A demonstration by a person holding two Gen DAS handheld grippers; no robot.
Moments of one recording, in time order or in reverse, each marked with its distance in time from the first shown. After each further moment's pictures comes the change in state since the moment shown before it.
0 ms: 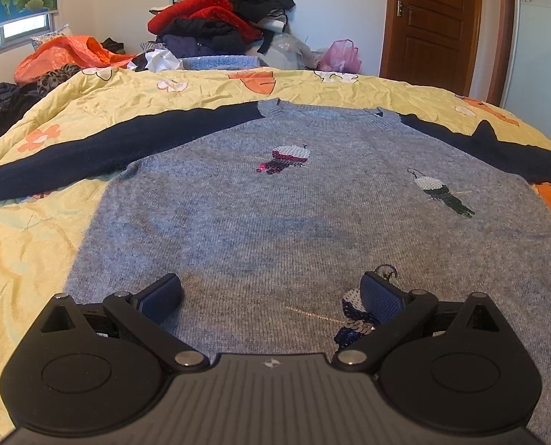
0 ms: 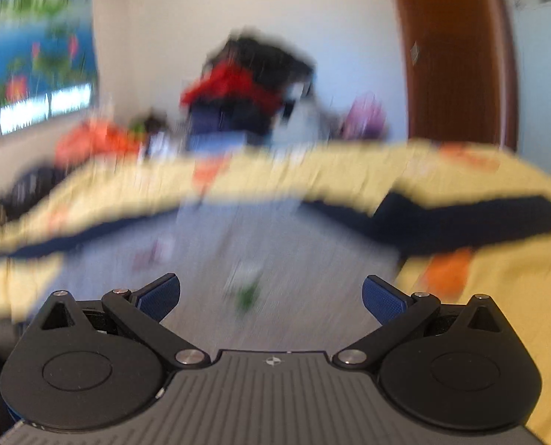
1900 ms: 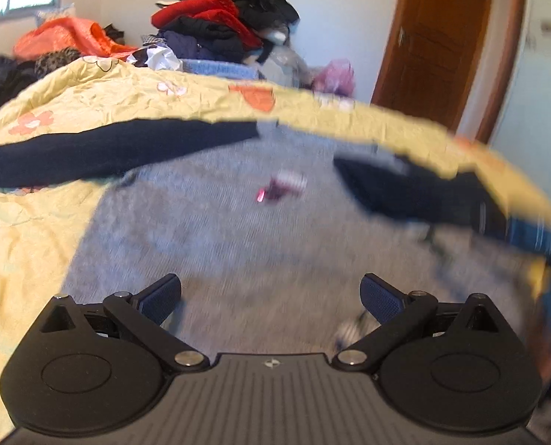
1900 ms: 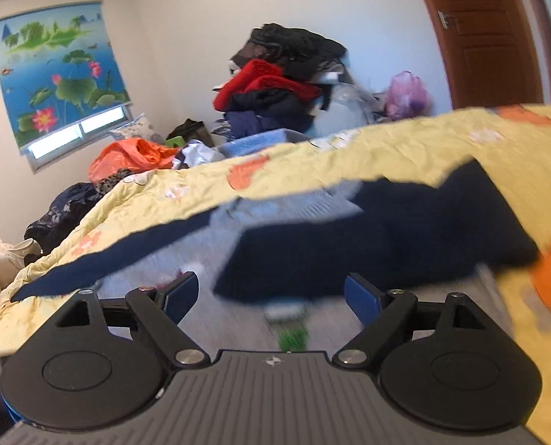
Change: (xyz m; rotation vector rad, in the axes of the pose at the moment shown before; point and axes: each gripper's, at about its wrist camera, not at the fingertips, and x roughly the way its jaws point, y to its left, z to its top) left arm -0.002 0.024 0.024 -0.153 -0.042 -0.129; right arm 0.078 0.009 -0.045 0.112 0.126 0.196
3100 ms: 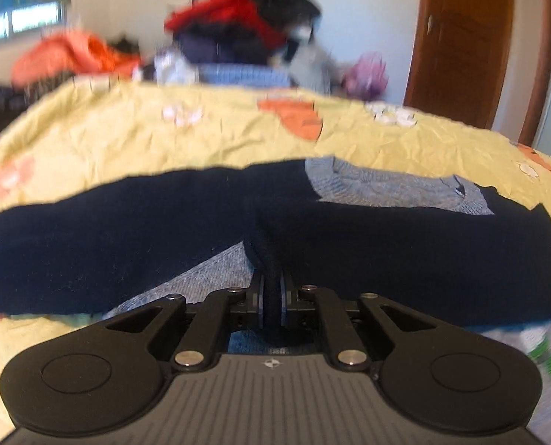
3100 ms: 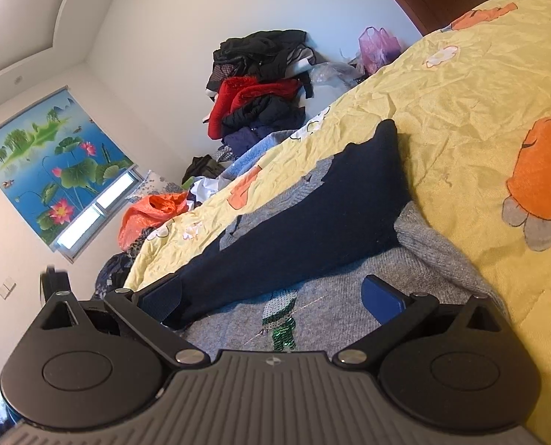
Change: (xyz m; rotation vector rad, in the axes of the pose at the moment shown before) left arm 0.113 0.017 0.073 0.099 -0.008 0.172; right arm -0.001 -0.047 0.004 0.302 -0.041 0.111
